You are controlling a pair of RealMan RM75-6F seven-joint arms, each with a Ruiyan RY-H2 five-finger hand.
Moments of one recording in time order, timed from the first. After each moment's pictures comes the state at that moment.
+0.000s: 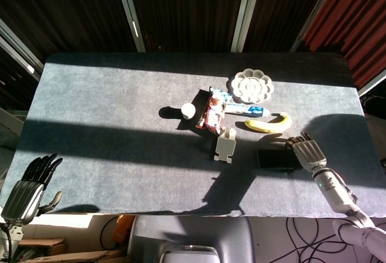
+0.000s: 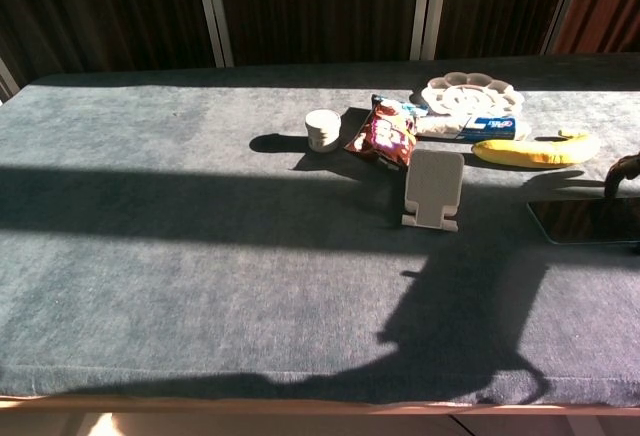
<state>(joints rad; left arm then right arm) -0.14 -1.11 0.04 -1.55 1.66 1.47 -0.07 0.50 -1.49 0.03 -0.90 -1.41 0.82 0.06</state>
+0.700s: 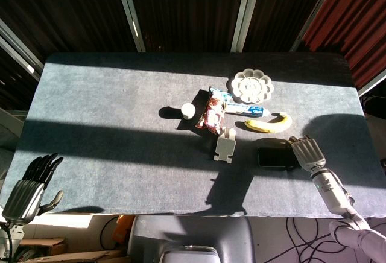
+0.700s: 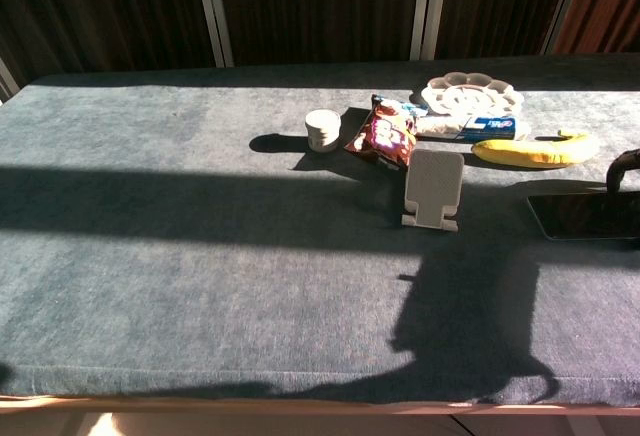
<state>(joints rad) -0.14 -1.11 0.04 -1.55 1.66 1.48 -0.08 0.48 -1.53 0.04 -0.88 -1.41 0.91 -0.05</state>
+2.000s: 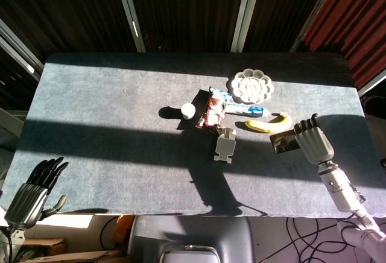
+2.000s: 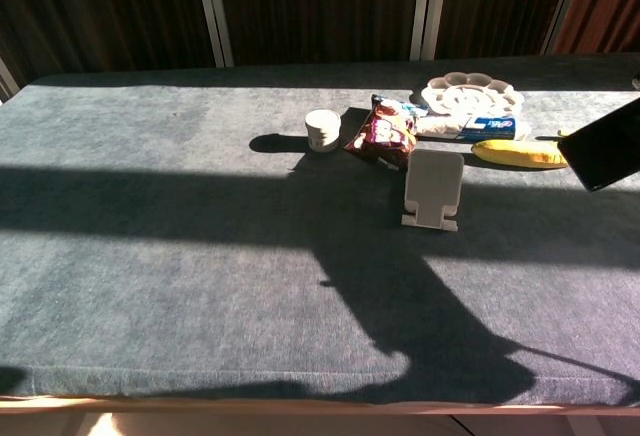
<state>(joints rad) -0.14 -1.11 0.07 -1.54 1.72 1.50 -0.10 0.47 -1.57 0.03 -0.66 -1.58 1.35 -0.58</state>
